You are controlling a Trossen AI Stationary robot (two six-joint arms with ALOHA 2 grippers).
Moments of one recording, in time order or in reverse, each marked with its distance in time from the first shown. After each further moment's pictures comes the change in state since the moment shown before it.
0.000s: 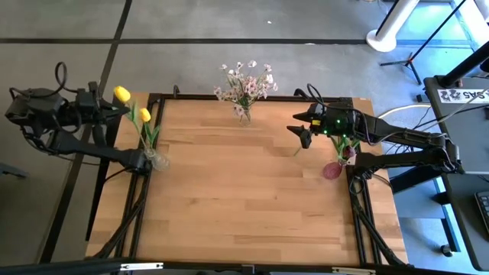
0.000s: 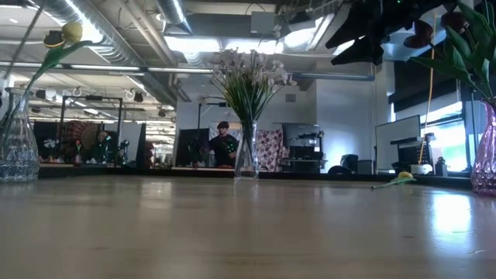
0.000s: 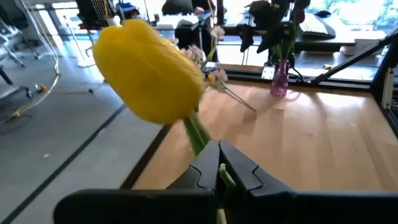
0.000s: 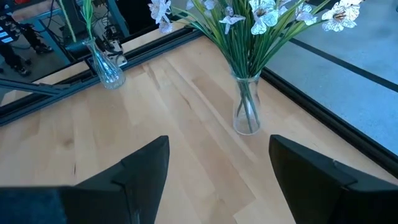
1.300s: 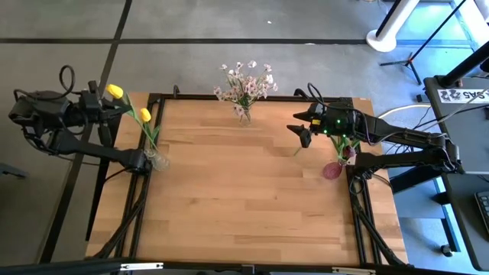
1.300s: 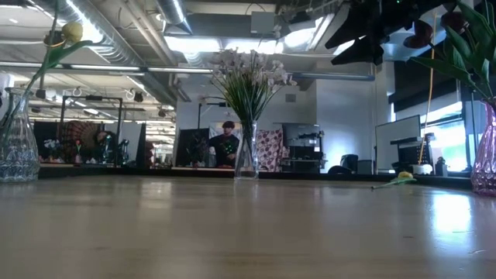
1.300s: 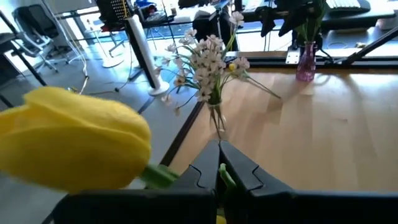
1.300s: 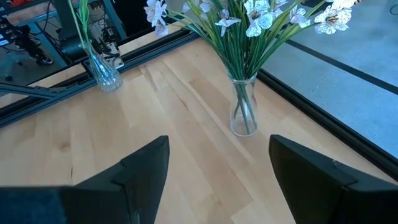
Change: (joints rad) left arm 0.000 0.001 -0.023 -0.023 -0.087 0.073; right arm 0.000 0.000 0.000 0.003 0.015 0.004
